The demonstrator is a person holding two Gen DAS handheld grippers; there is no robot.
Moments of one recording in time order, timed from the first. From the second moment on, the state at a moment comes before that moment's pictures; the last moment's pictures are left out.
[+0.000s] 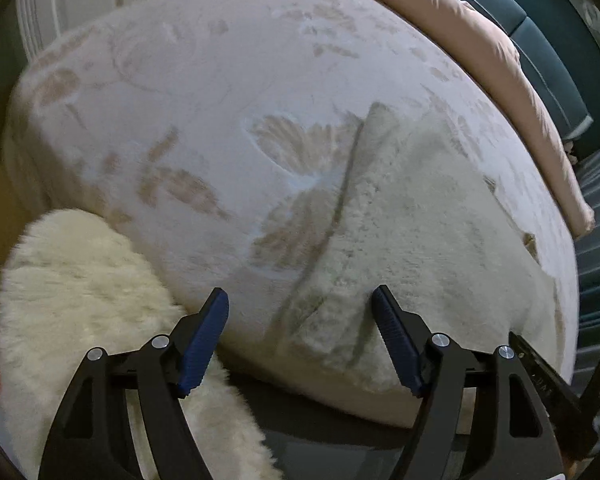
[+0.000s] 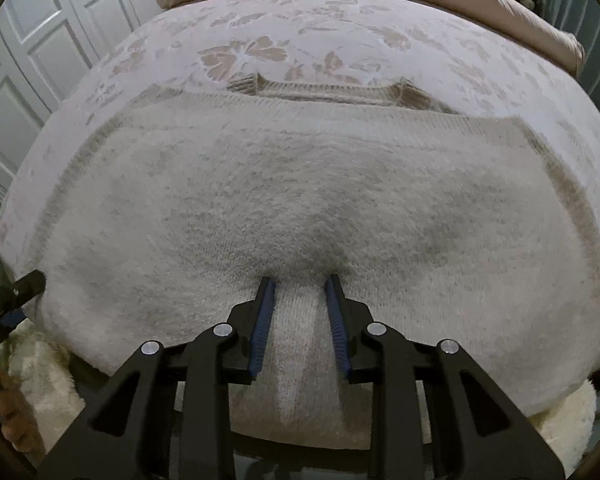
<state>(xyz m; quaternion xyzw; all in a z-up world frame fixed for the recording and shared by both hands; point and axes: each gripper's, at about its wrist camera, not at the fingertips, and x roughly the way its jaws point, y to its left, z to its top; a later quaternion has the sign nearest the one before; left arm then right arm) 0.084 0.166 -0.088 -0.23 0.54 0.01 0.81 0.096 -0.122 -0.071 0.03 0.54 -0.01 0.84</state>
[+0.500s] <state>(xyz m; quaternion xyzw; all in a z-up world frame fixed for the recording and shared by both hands) 0.108 0.135 -0.082 -0.22 0.52 -0.04 0.82 0.097 -0.123 -0.077 0.04 0.53 0.00 0.85</state>
